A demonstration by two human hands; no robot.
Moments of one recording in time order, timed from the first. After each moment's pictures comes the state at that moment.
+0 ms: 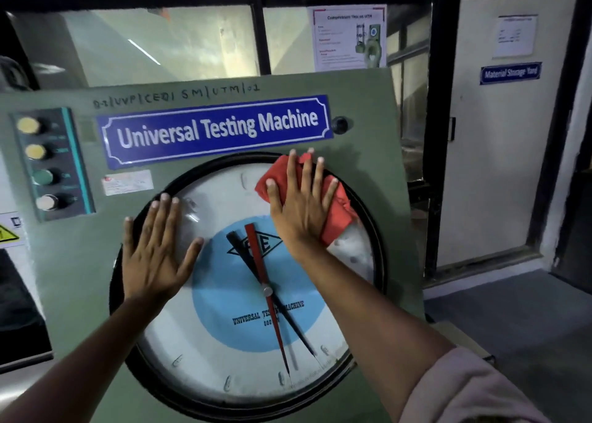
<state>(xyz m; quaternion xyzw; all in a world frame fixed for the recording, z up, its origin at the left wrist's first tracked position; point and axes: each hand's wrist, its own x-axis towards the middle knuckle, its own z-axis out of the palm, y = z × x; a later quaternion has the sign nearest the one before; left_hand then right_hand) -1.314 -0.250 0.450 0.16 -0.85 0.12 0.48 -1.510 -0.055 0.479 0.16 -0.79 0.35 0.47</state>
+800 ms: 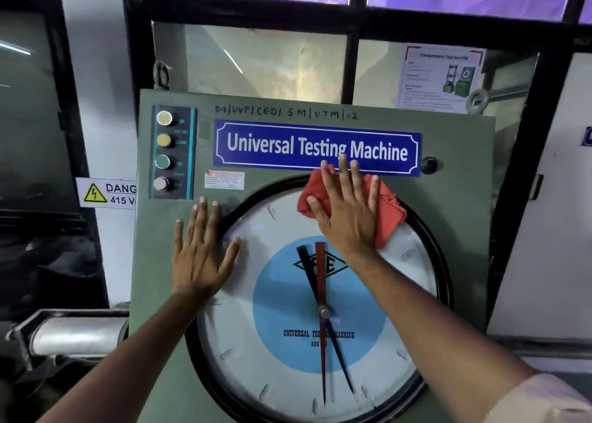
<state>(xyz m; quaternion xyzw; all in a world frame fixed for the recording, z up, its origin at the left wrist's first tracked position) -1.278 -0.287 0.446 0.26 -0.84 0.02 0.48 -1.511 -0.090 0.520 0.33 -0.75 0.20 0.54</state>
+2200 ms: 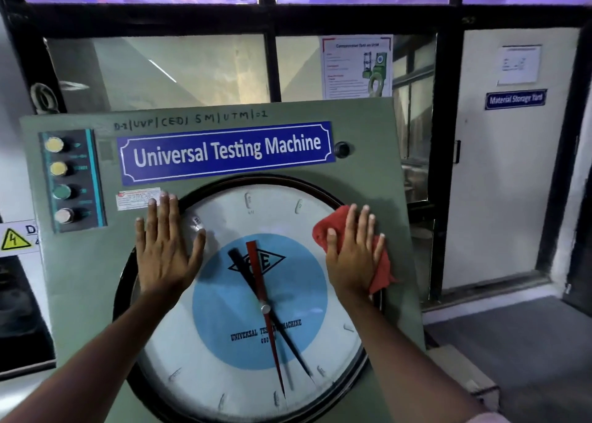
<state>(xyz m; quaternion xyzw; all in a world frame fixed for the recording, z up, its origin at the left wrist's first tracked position) -1.332 -0.232 0.483 0.21 -0.84 0.05 0.50 -1.543 0.033 0.411 0.10 -0.82 0.36 0.43</state>
